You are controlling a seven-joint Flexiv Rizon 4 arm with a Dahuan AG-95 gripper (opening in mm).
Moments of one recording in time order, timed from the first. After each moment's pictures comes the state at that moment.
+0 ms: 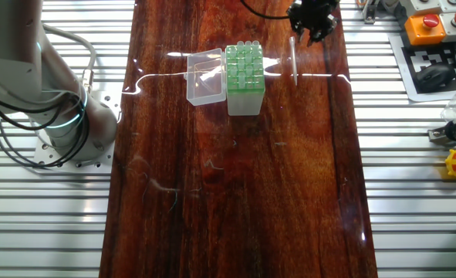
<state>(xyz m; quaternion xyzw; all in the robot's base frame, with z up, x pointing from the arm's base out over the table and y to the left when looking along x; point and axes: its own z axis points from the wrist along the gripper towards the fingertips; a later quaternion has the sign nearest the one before) 0.553 0.223 0.073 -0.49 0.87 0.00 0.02</state>
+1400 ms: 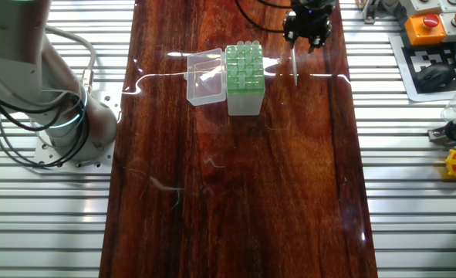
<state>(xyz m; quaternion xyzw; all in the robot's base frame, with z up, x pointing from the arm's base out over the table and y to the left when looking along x) 0.553 0.232 0.032 -0.59 0.80 0.01 0.04</state>
